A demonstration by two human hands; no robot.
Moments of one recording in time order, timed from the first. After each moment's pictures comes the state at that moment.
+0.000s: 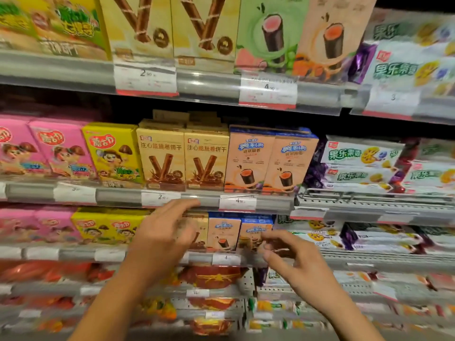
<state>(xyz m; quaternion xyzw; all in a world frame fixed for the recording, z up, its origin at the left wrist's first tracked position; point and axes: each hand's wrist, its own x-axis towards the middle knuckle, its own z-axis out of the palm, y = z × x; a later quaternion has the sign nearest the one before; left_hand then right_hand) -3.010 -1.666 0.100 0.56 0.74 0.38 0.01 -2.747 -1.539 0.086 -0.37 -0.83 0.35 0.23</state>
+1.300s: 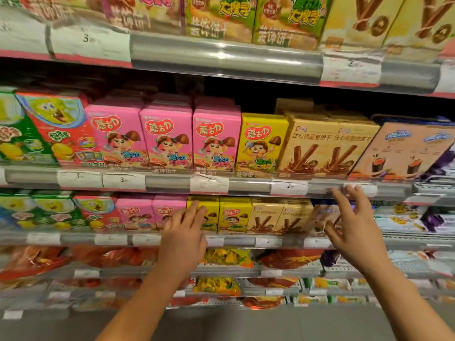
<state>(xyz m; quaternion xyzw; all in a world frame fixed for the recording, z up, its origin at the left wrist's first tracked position) -3.263 -1.768 -0.028 0.59 0.79 0.16 -0.07 -2.921 -1.585 0.045 -0.49 -0.85 -0.03 0.20</state>
